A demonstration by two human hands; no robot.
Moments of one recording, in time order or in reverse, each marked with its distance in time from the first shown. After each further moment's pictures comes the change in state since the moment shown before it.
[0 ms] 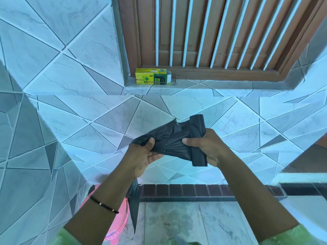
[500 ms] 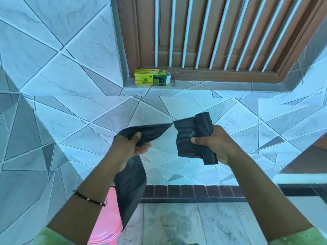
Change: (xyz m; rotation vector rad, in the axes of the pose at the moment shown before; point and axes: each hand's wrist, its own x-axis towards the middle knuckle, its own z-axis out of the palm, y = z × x) left_hand 0.022 0.023 -0.031 0.317 0.082 0.110; right_hand 0.000 -0.012 -0.020 -0.123 0.020 -0.083
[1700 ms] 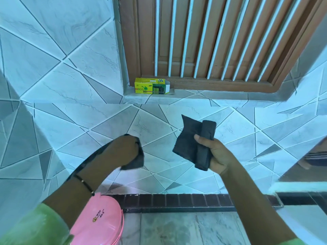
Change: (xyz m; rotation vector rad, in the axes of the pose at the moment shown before) left_hand 0.011 0.031 -0.002 1.545 -0.033 0.277; right_hand 0.000 0.002 0.010 0.608 -0.116 0.107
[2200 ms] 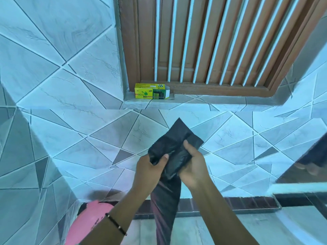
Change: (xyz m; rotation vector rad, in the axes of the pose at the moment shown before) left_hand -0.029 0.048 0.051 -1.157 0.311 -0.051; right_hand 0.015 0.056 0.051 0.352 0.135 -0.029
